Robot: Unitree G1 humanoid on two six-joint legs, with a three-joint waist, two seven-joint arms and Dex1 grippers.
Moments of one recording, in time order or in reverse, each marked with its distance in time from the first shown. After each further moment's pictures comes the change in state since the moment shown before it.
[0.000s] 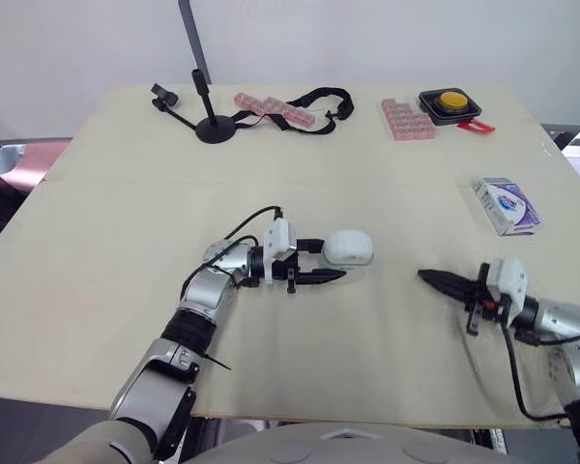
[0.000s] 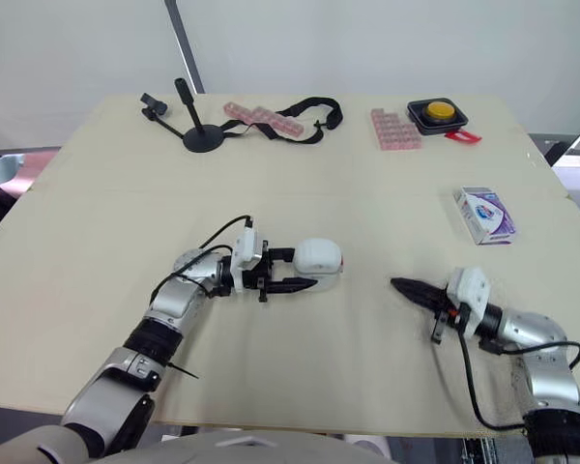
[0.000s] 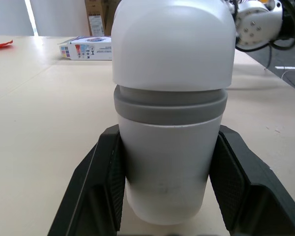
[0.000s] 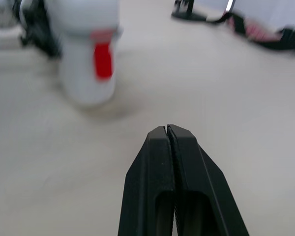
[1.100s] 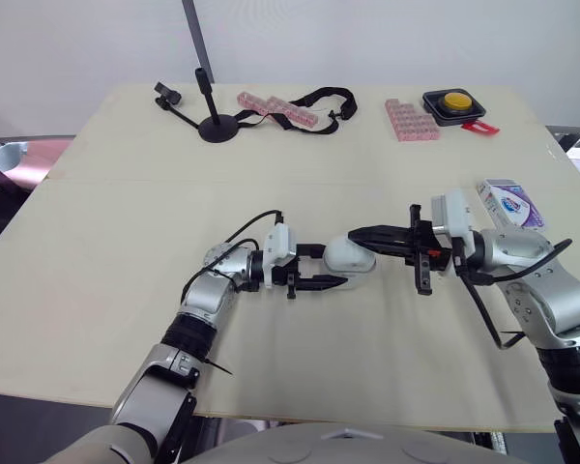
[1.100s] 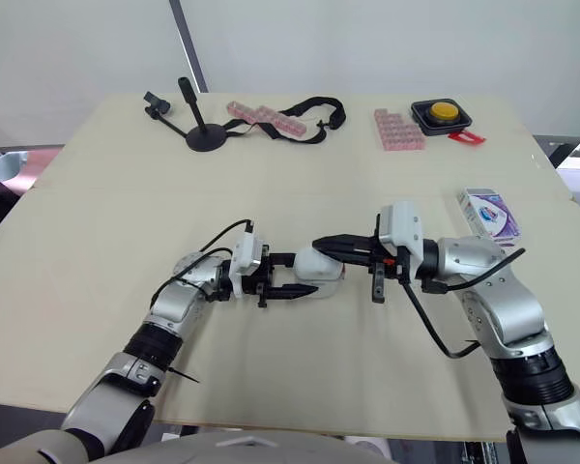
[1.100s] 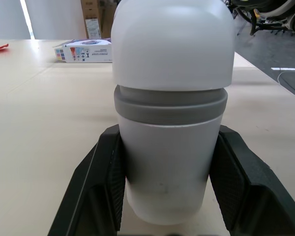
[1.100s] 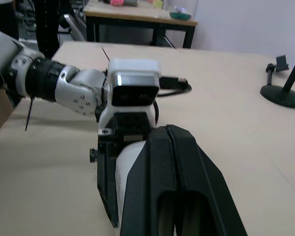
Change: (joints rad) left arm 0.013 -0.001 0.004 -0.012 0.009 -0.009 -0.022; right arm -0.239 -0.034 0.236 -0.394 0.004 0.430 -0.092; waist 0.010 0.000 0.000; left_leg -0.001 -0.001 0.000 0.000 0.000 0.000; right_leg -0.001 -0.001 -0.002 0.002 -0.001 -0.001
